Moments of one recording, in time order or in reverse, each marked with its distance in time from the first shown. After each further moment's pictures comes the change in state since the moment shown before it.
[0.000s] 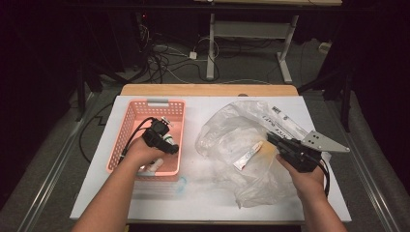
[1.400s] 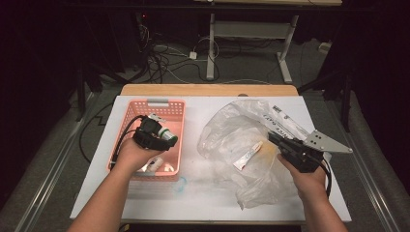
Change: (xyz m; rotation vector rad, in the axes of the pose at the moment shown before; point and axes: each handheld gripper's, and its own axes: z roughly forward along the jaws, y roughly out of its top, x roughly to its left) left arm -0.024 -0.017 -0.058 -0.225 0.018 -0.041; right arm 0.002 0.004 -0.004 -0.013 -0.003 -0.005
